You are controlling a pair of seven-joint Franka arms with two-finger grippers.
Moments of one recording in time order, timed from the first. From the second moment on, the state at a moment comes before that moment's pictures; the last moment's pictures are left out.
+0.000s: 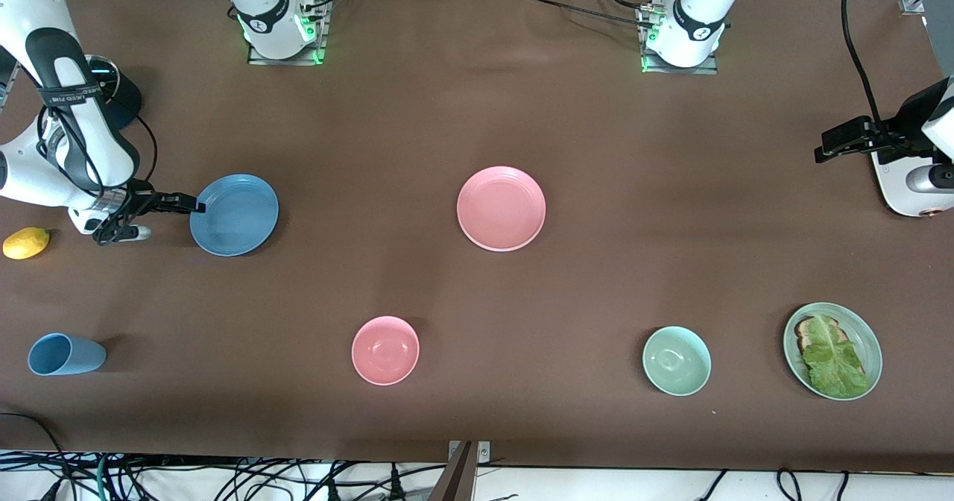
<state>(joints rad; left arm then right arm) 0.02 0.12 0.03 -1.45 -0.06 1.40 0.02 -0.32 0.48 -0.04 -2.09 0.32 2.27 -0.59</state>
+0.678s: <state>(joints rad) 0.02 0.12 0.02 -1.45 -0.06 1.36 0.02 -0.32 0.48 -0.02 -1.96 0.33 2.07 -0.59</state>
